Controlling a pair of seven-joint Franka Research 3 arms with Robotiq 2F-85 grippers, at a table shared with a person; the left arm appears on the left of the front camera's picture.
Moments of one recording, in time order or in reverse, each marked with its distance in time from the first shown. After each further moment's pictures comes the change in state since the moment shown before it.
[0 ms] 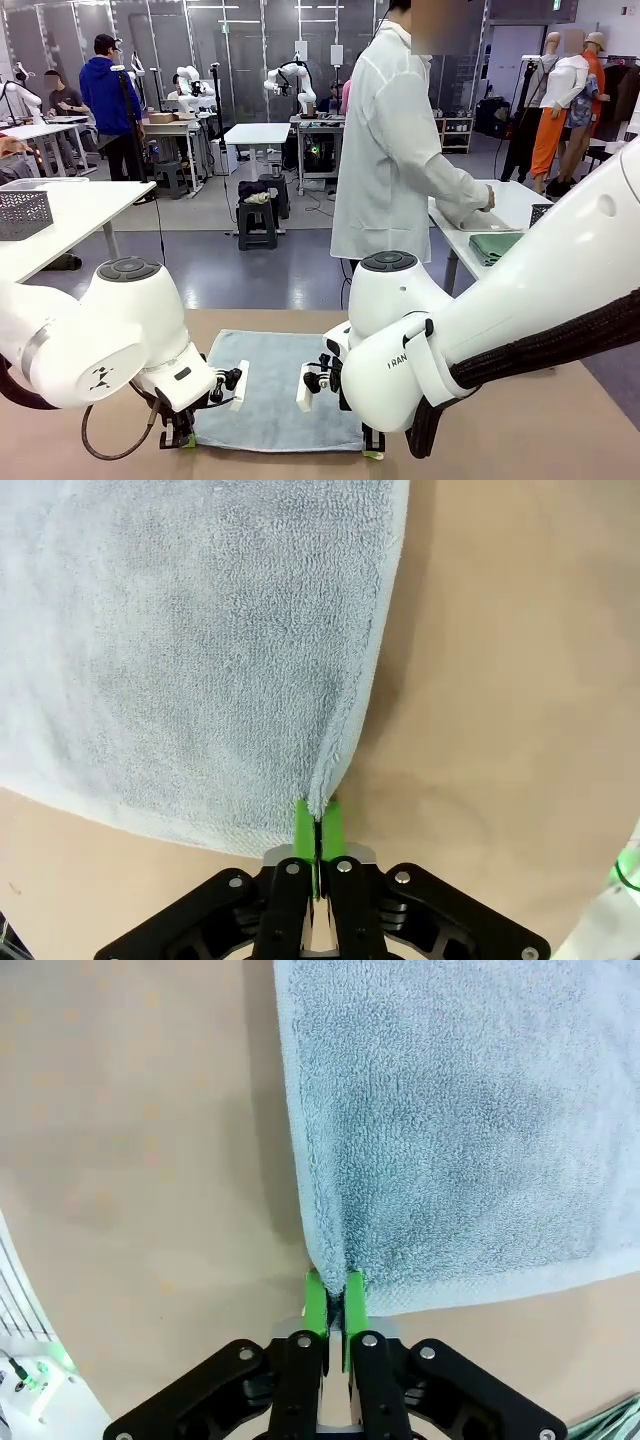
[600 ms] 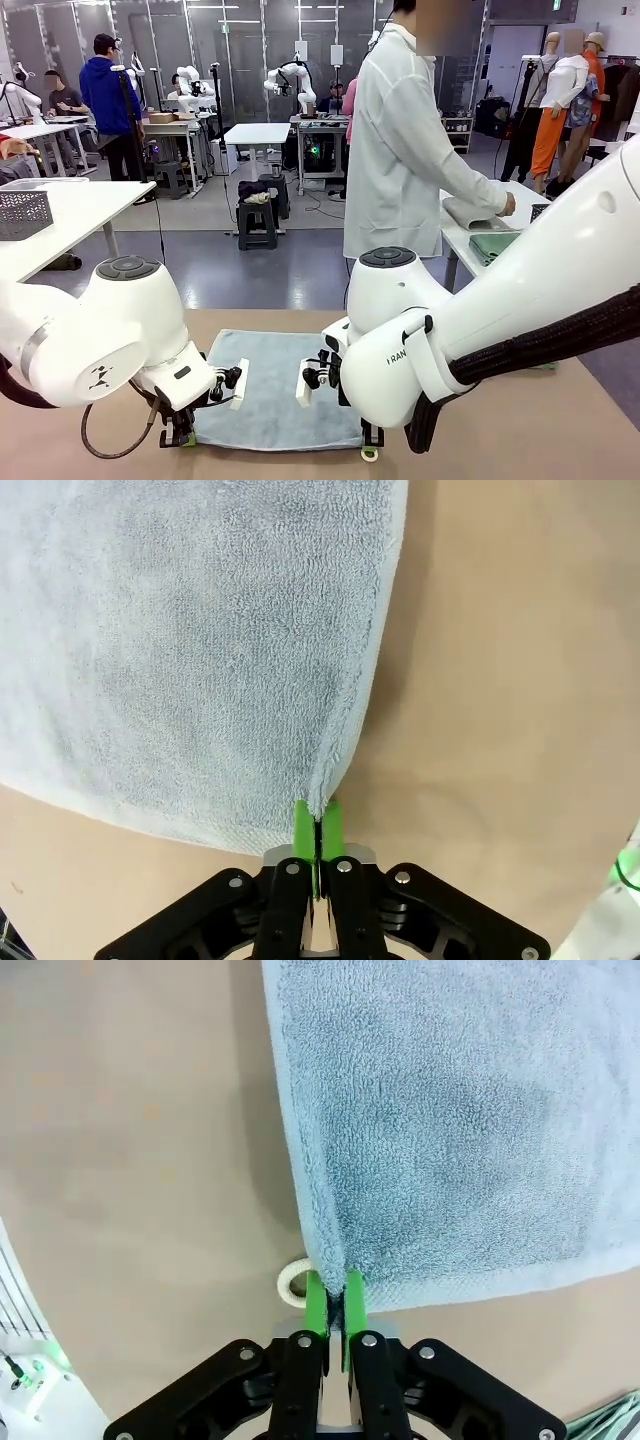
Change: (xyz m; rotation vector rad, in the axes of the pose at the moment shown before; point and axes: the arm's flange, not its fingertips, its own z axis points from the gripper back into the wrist) left arm 0.000 0.000 0.002 0.004 -0.002 0.000; right arm 0.001 -0.004 0.003 -0.009 0.001 0.007
